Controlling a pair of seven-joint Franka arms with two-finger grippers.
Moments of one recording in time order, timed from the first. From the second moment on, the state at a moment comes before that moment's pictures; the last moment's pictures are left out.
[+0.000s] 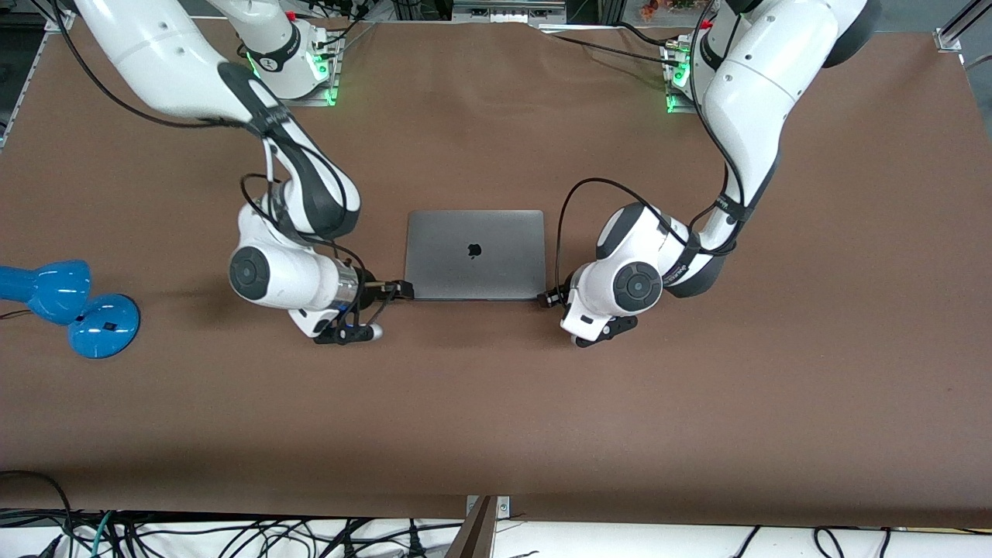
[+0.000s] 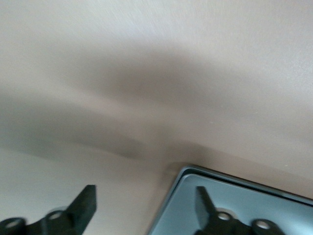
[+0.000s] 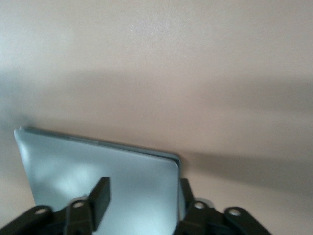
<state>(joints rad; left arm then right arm) -0.21 0.80 -0.36 -1.45 0.00 2.05 -0.86 0.02 0.63 0.43 -1.62 0.14 2.15 0.24</state>
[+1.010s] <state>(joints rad) -0.03 0.22 -0.36 -1.62 0.02 1.65 -0.46 -0.01 0.11 0.21 -1.62 -0.05 1.70 0.24</state>
